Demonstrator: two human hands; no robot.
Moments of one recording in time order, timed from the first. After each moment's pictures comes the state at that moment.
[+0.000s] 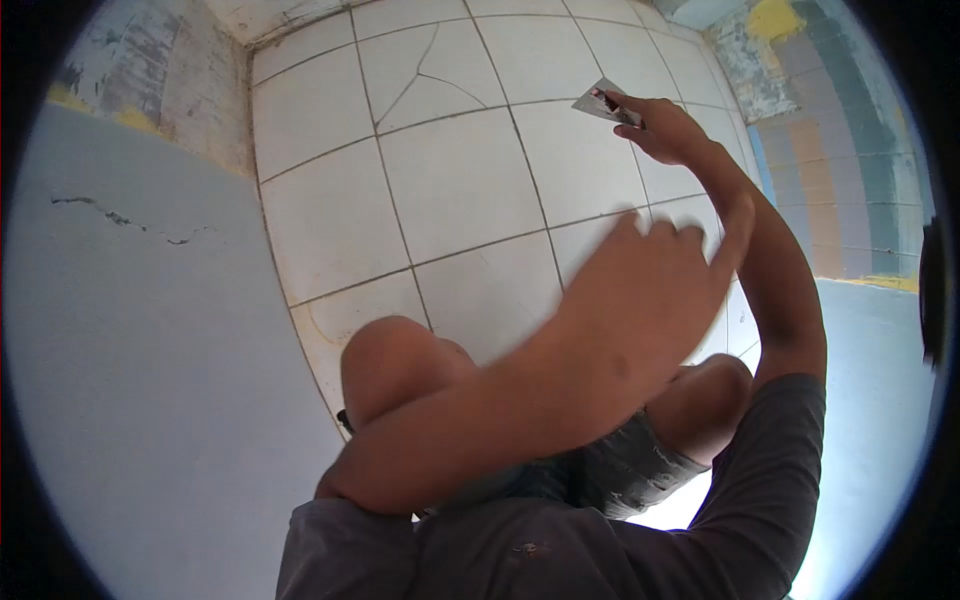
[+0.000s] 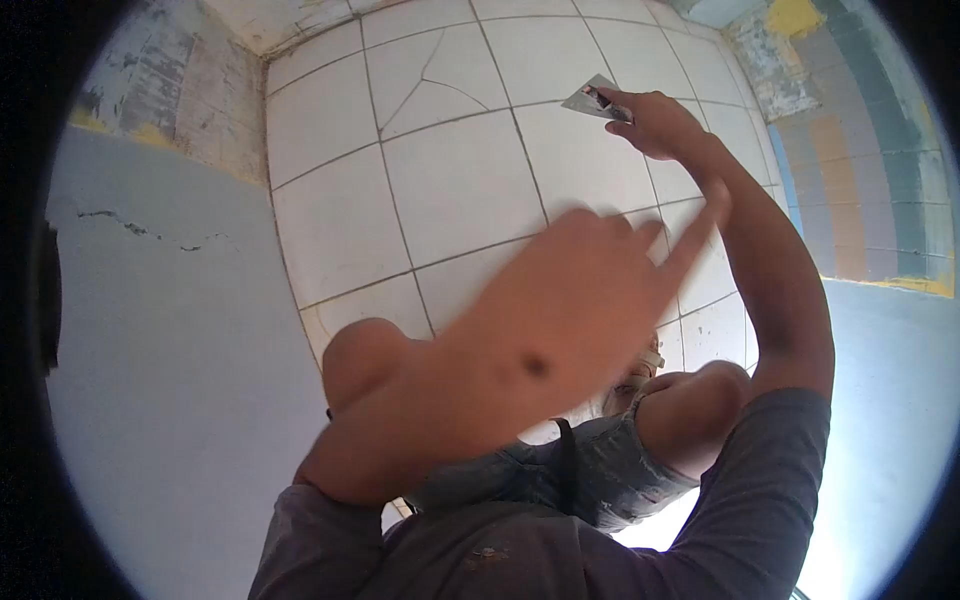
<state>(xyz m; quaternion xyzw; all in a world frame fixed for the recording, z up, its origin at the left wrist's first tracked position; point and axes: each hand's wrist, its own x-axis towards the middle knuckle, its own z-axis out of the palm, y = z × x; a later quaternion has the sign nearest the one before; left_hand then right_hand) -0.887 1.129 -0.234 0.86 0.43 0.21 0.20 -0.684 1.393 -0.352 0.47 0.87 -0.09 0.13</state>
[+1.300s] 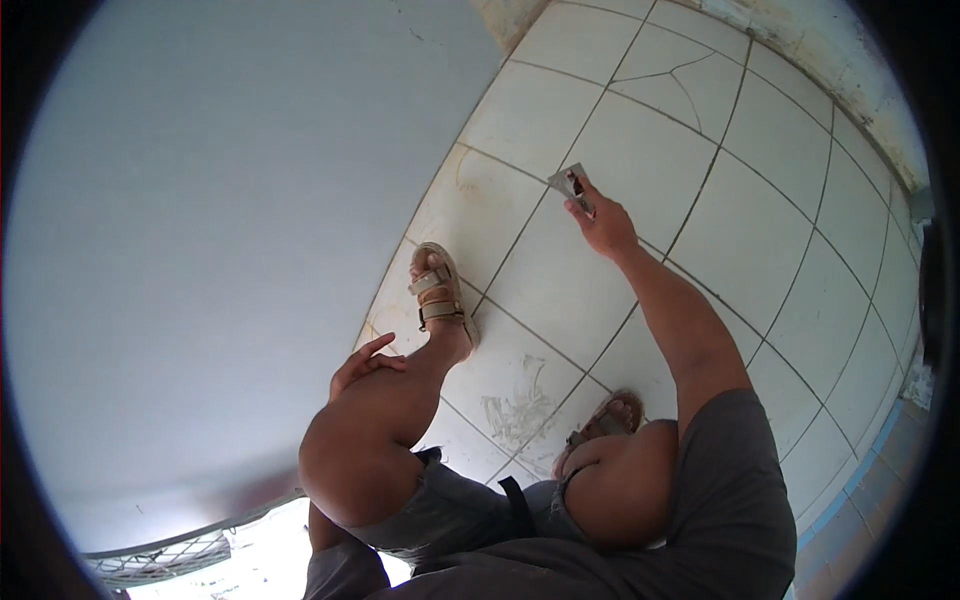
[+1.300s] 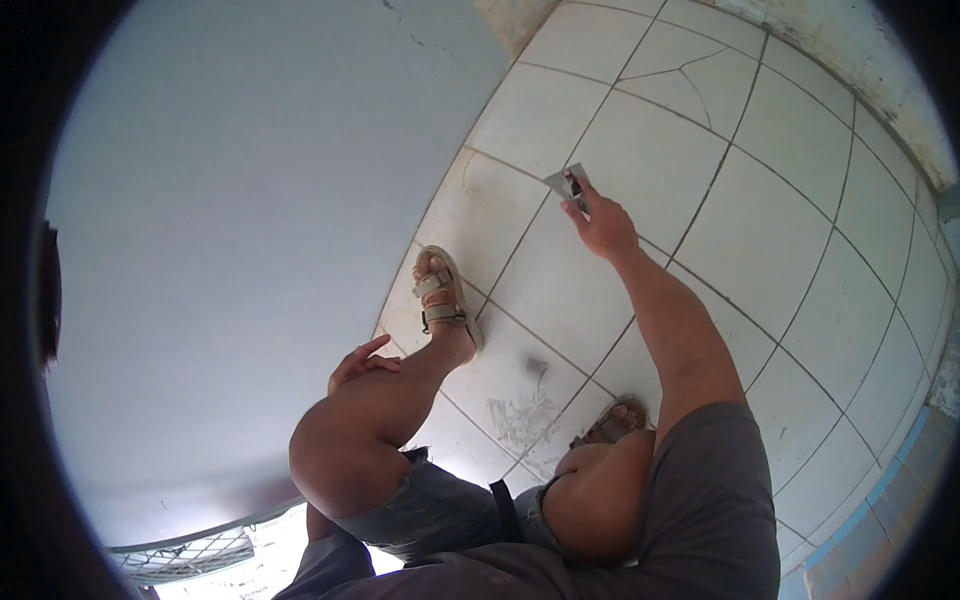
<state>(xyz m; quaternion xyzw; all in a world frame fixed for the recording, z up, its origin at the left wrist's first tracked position) -0.726 0.724 -0.365 -0.14 0.65 0.67 0.34 -0.797 1.203 -0.621 0.15 0.89 -0.43 0.03</state>
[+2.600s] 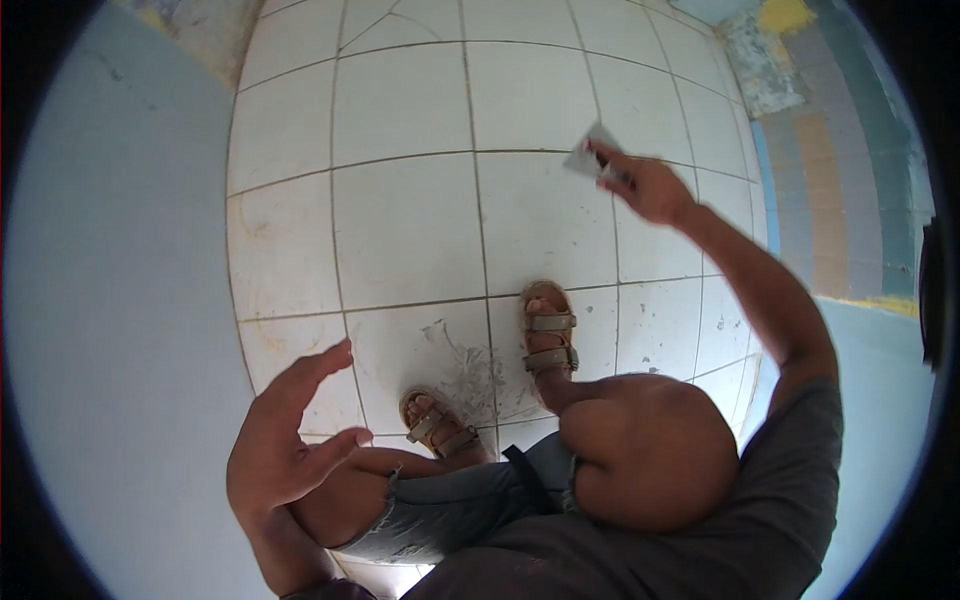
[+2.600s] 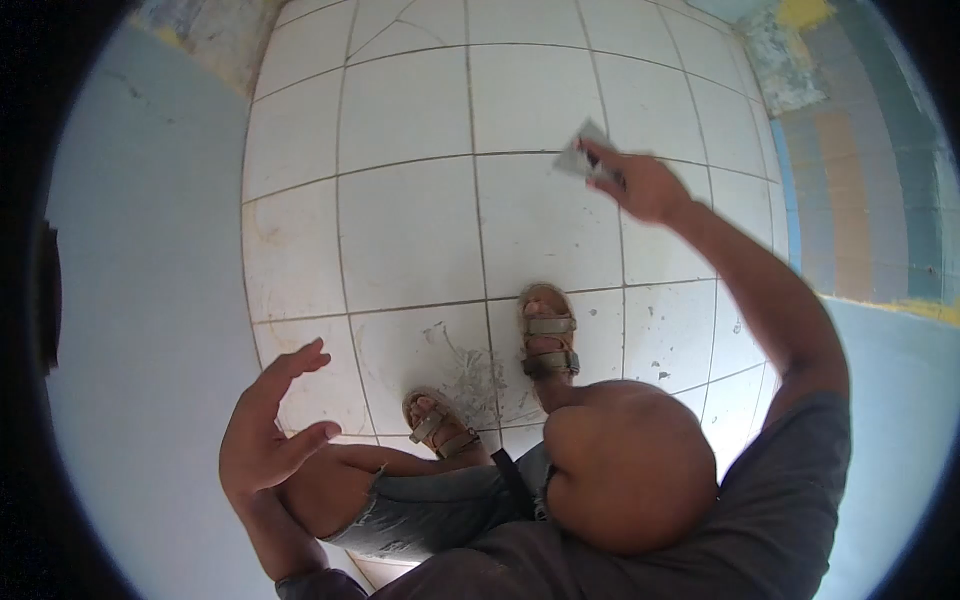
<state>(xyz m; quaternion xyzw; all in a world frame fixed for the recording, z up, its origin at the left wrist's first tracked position) -0.801 0.826 -0.309 0.49 0.71 0.26 0.43 -0.462 1.261 -0.459 0.37 0.91 -0.16 0.13</state>
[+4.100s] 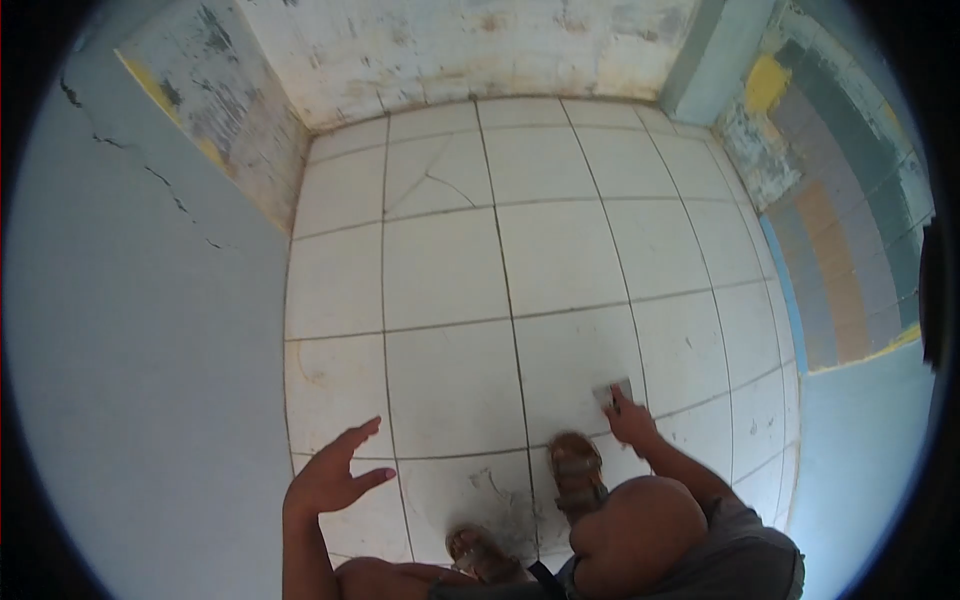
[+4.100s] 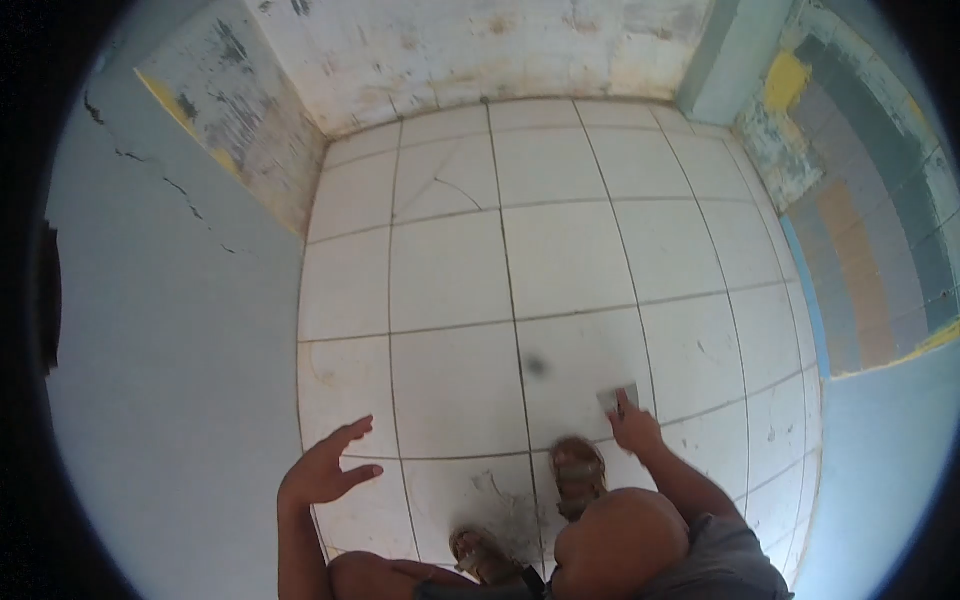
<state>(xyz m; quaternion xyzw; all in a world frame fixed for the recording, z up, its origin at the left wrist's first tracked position) -0.869 0.870 -0.396 0.47 0.75 0.16 0.44 -0.382 1.139 -0.645 0.58 0.73 -0.30 0.20</state>
